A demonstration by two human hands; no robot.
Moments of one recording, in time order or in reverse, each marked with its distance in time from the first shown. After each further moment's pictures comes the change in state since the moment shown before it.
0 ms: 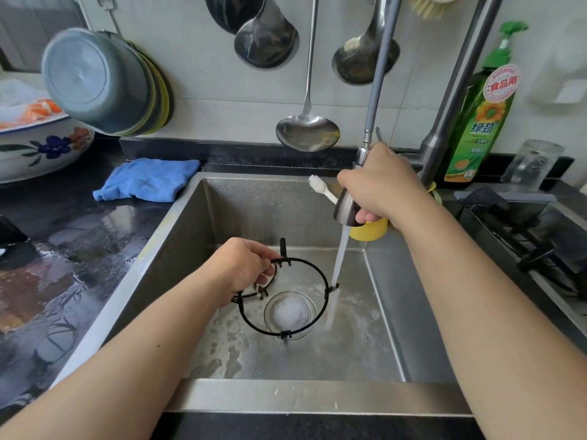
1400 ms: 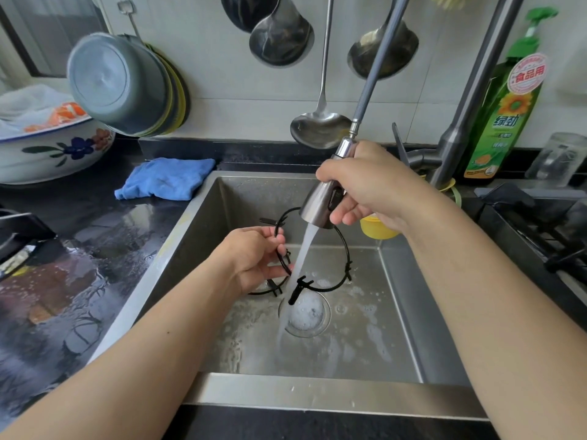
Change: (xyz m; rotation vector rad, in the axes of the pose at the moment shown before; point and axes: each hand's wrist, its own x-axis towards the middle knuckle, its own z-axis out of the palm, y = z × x) left_hand 0.005 0.007 -0.004 -0.773 -0.146 -0.109; right_hand -0.016 -0.022 0.015 0.452 -0.301 -0.083
